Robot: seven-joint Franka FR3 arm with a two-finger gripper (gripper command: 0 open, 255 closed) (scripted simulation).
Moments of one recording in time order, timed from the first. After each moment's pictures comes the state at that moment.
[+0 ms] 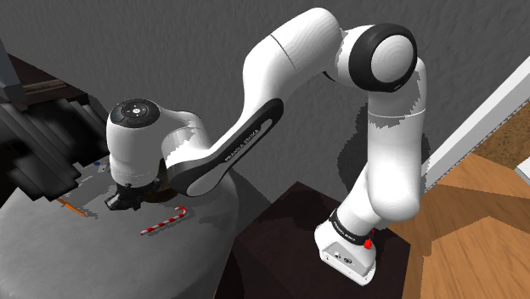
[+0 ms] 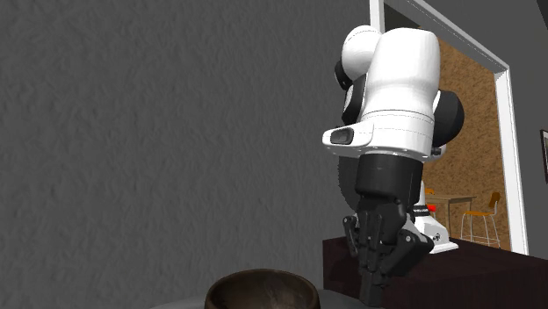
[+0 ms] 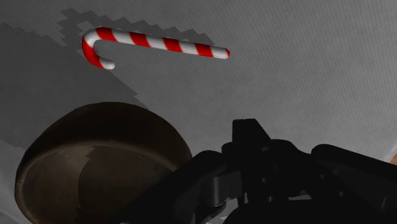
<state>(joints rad) 0.27 0.51 0.52 -1.97 -0.68 2.48 1.22</state>
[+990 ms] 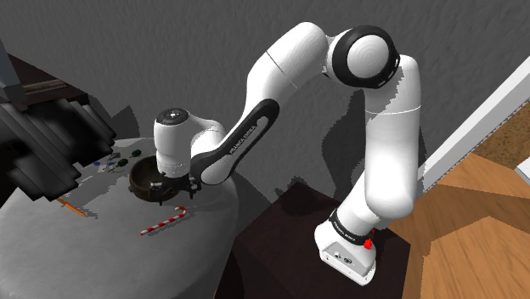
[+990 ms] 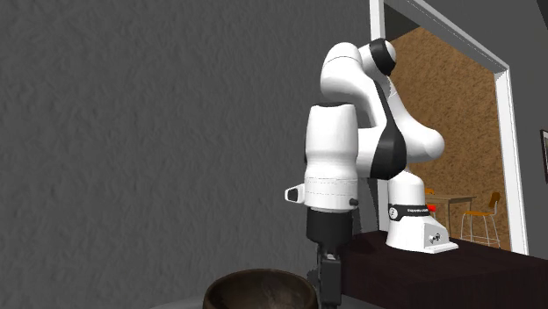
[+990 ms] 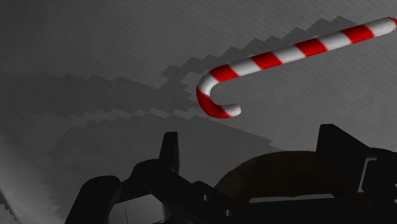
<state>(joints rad) 0.14 0.55 0.44 -2.11 -0.53 2.55 1.41</state>
